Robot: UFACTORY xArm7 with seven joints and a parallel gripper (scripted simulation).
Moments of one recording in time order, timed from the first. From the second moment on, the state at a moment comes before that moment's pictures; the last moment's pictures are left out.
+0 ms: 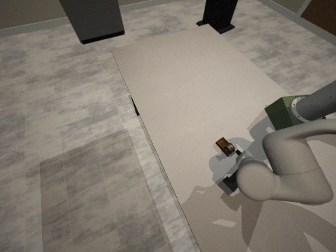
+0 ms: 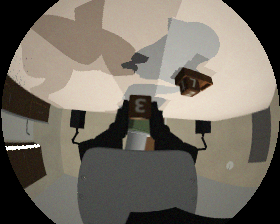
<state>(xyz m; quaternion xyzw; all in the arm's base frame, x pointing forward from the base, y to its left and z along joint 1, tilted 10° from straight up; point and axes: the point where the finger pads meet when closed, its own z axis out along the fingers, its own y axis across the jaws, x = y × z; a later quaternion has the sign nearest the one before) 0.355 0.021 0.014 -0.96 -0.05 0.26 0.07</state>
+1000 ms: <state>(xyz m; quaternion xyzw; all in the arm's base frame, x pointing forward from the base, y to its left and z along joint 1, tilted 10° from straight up) 0.359 0.028 -0.028 -0.96 -0.05 0.26 0.07</state>
